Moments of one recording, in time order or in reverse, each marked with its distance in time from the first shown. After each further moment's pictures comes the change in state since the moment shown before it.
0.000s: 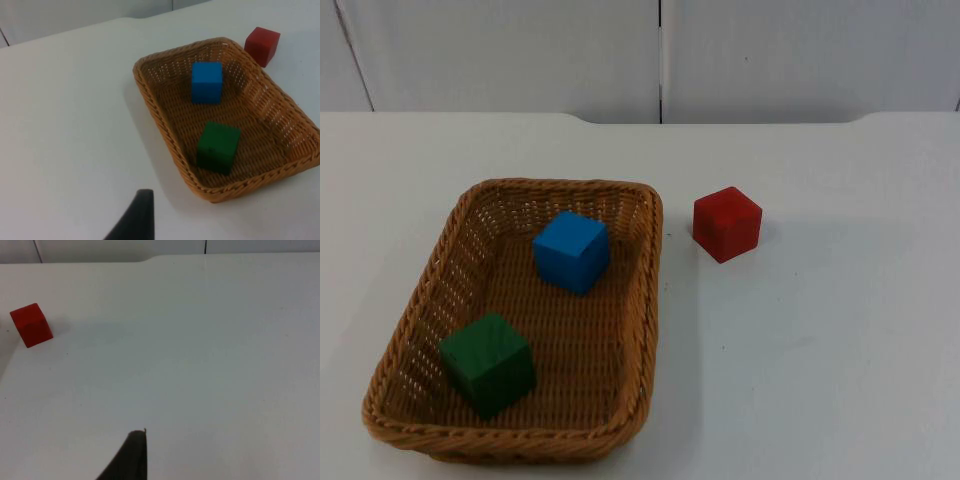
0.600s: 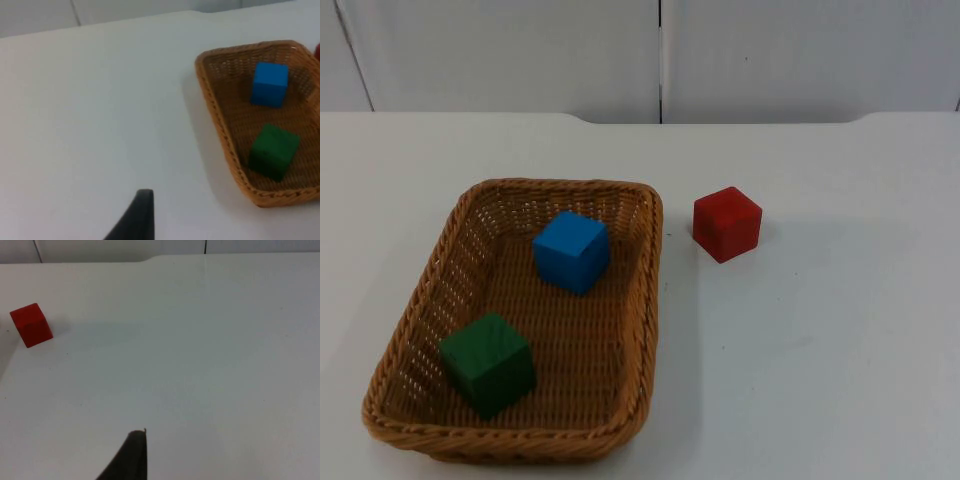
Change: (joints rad) right arm 0.000 0.000 0.000 0.000 0.000 0.000; left arm 0.226 0.000 0.000 0.010 0.000 0.000
